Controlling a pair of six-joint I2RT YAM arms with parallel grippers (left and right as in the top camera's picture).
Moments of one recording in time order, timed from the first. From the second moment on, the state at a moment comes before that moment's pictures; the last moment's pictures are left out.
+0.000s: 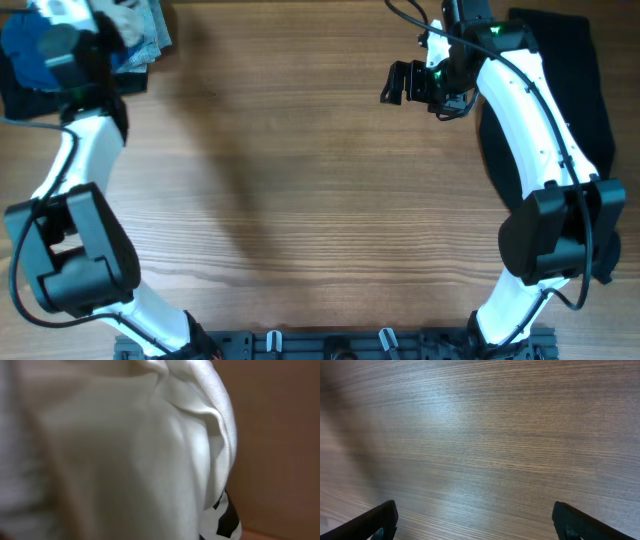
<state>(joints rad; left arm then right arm) 0.28 1.87 1.26 0.55 -0.03 0.00 0.16 1.96 1.82 -1.18 -0.30 0.24</state>
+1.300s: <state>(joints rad) 0.45 2.23 1.54 0.33 -0.11 -0.52 0.16 1.96 1.82 -1.22 -0.29 0.29</state>
